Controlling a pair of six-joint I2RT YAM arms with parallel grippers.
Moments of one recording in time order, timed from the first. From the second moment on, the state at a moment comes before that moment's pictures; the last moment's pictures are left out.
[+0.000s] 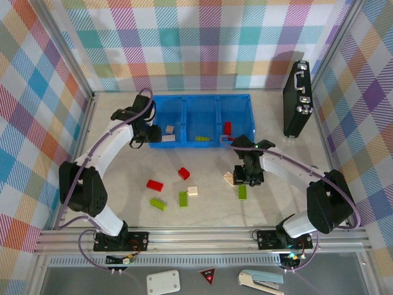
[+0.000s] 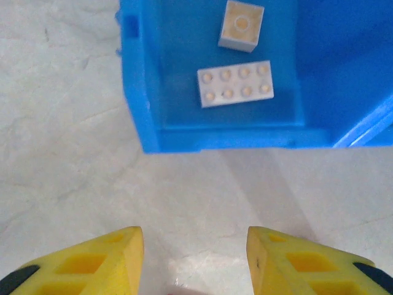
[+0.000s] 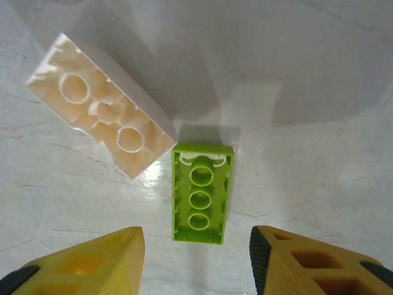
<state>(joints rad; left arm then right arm) -0.29 1.59 1.39 -0.95 -0.06 -0.28 0.60 1.45 0.95 -1.01 -0.03 0.58</state>
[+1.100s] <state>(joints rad) -0.29 1.33 1.12 -0.86 -0.11 -0.18 0.72 1.48 0.76 -0.85 0.00 0.76</state>
